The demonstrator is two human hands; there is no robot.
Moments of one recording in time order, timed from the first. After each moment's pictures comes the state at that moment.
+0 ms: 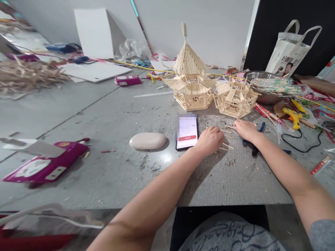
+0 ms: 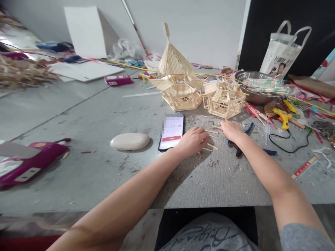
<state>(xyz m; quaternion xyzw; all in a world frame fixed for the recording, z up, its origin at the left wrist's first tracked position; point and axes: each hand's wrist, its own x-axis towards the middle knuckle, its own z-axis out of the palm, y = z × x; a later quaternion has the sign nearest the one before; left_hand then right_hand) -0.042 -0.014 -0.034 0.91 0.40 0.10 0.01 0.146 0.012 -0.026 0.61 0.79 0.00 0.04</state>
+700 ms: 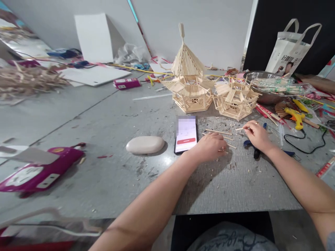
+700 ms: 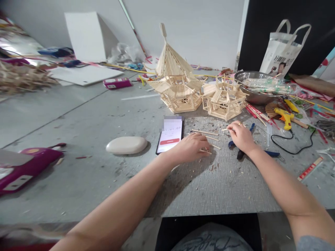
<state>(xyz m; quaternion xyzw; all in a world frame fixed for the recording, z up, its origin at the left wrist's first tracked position) -0.046 -0.023 -0.016 0.95 0.31 0.03 0.06 0.173 -0.026 -0.035 0.57 0.77 -0.04 -0.29</state>
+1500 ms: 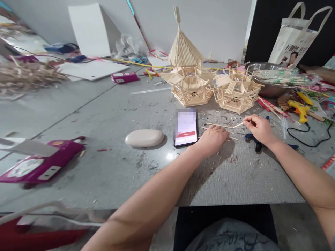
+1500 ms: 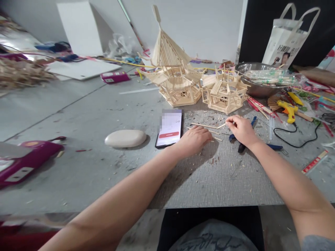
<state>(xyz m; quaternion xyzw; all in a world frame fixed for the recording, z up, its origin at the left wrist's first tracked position) -0.036 -0.022 -0.031 0.94 0.32 0.06 -0.02 0.171 -0.027 -0.030 0.53 0.75 -0.09 -0.38</state>
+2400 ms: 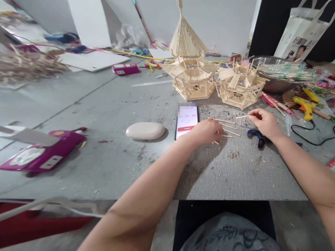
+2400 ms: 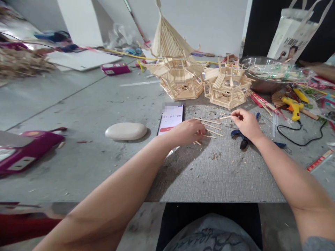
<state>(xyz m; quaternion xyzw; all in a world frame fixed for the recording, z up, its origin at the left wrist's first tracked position) -0.059 -0.004 -0.025 0.93 0.36 0.02 0.09 0.177 -0.022 -0.034 0.56 0.70 -0.17 -0.41</state>
